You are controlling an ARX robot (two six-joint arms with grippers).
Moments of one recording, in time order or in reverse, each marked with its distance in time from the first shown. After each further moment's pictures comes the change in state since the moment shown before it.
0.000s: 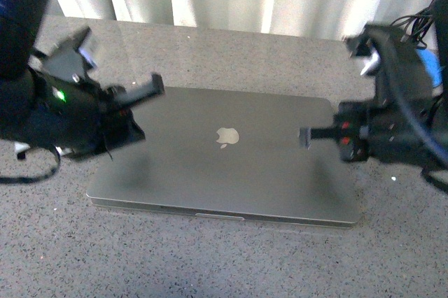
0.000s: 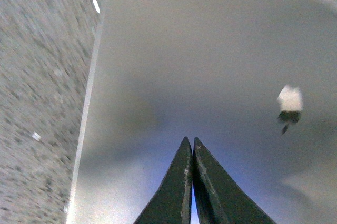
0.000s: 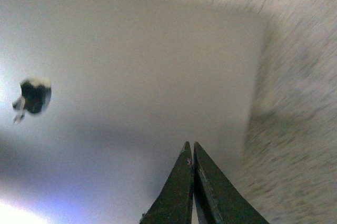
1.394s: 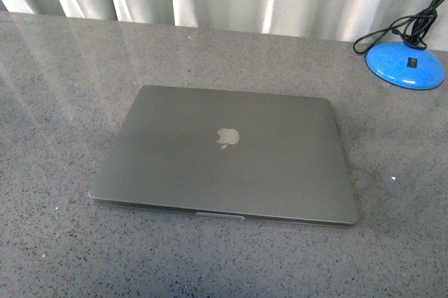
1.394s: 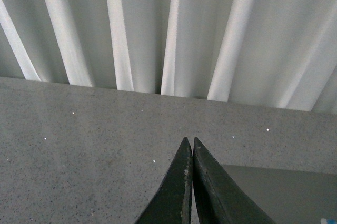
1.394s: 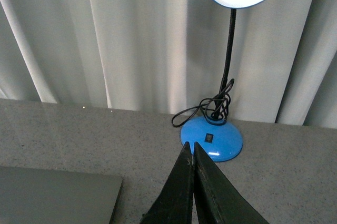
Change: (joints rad) left arm 0.216 -0.780 -0.617 0.677 -0.181 0.472; right arm -0.225 -0.805 -0.520 0.431 0.098 -0.195
